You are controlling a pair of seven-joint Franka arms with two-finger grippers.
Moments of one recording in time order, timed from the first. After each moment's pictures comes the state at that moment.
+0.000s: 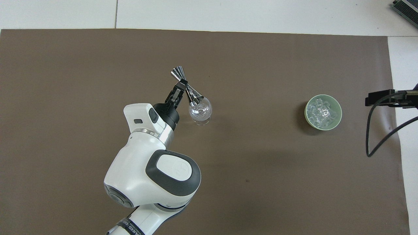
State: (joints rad) left arm -0.69 0.20 -0.11 -1.92 -1.67 3.48 0.14; right arm -0.05 -0.07 -0.01 -1.71 -0.02 1.75 0.02
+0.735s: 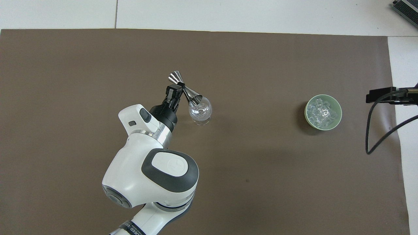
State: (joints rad) left arm -0.67 0.20 -0.11 -1.90 -1.79 3.48 0.03; right arm -0.05 -0.07 -0.01 -1.71 -0.02 1.78 0.02
